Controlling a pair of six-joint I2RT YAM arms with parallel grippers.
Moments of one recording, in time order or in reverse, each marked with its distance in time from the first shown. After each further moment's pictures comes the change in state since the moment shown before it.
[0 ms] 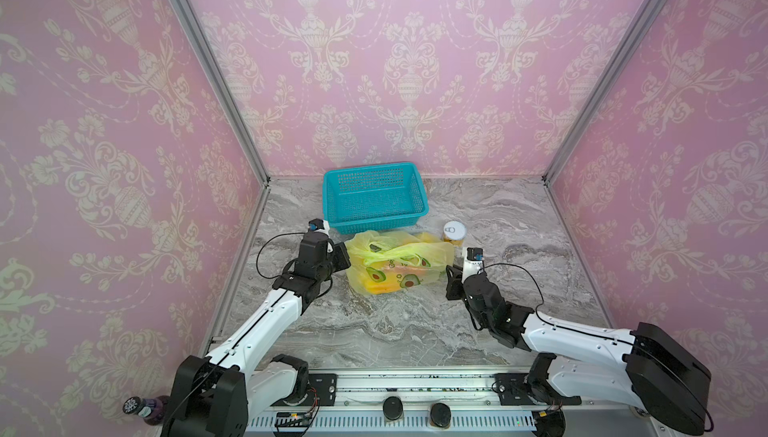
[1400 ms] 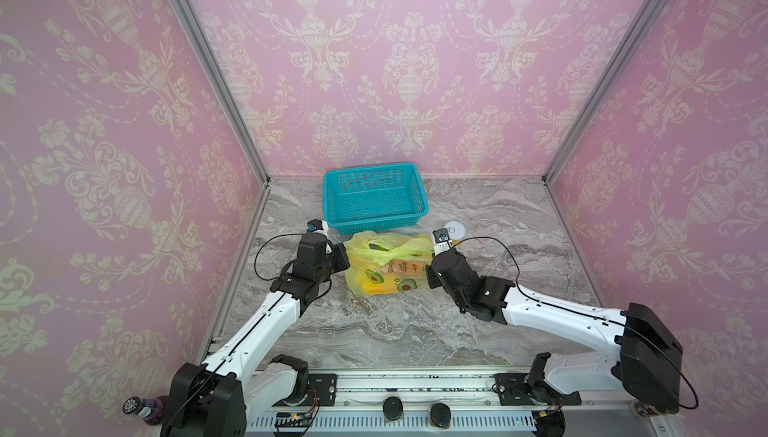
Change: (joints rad) left arm -0.008 -0.032 0.000 -0.026 0.006 0.000; right arm 0.076 0.143 0.392 -0.404 0.056 -0.156
